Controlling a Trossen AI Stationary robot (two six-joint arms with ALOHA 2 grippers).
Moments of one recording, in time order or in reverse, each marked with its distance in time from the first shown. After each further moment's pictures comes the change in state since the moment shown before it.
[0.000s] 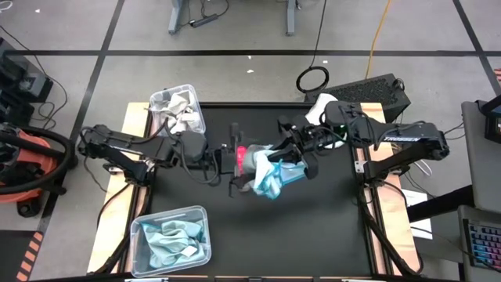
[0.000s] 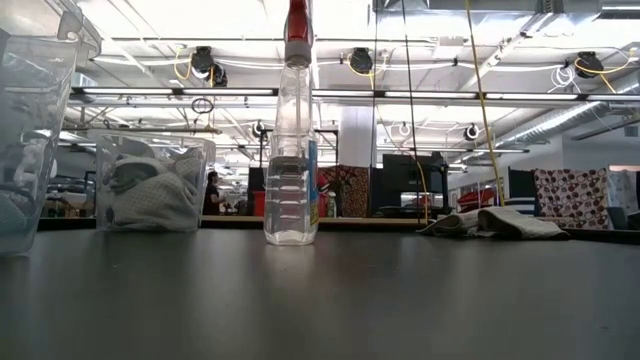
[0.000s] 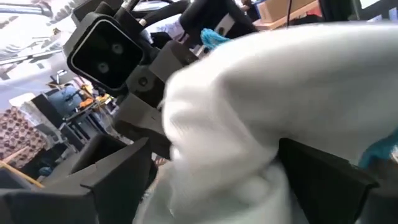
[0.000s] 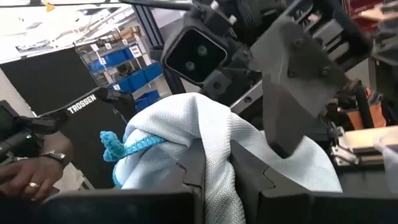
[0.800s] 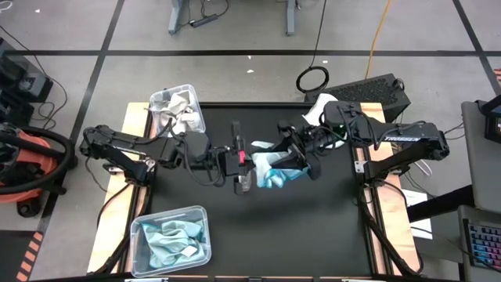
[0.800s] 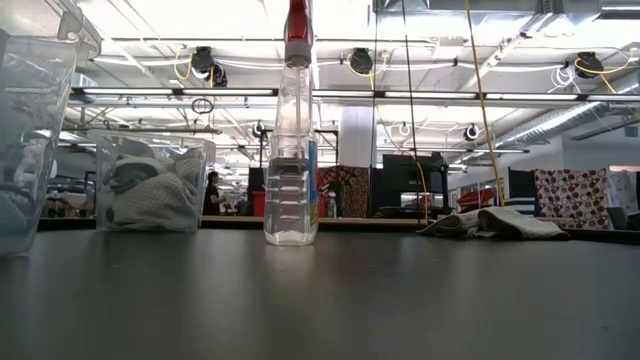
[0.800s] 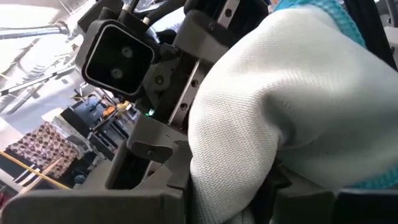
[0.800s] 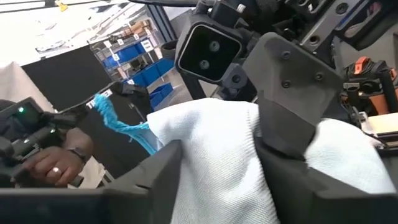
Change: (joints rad) left arm 0.000 0.019 -0.002 0.040 -0.046 0.142; right arm 0.000 0.003 0.002 -0.038 -0.068 0.053
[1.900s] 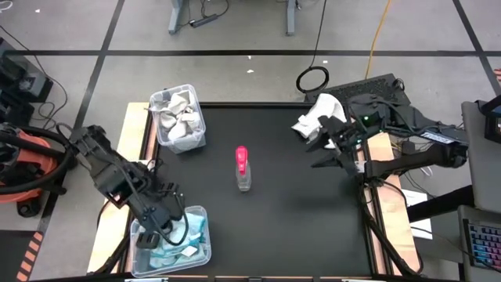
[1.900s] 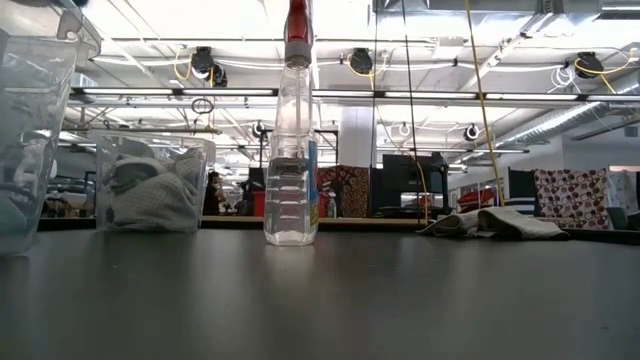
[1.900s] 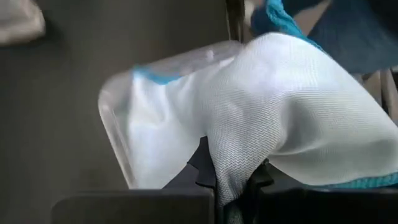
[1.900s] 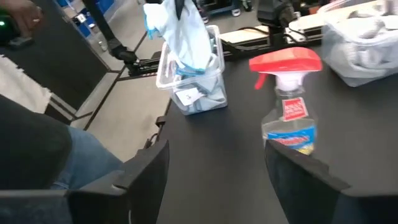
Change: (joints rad) left arm -0.489 -0.073 0.230 -1.398 0.324 -1.256; right arm -0.123 -0.267 -0.002 -0.744 -0.007 -0.300
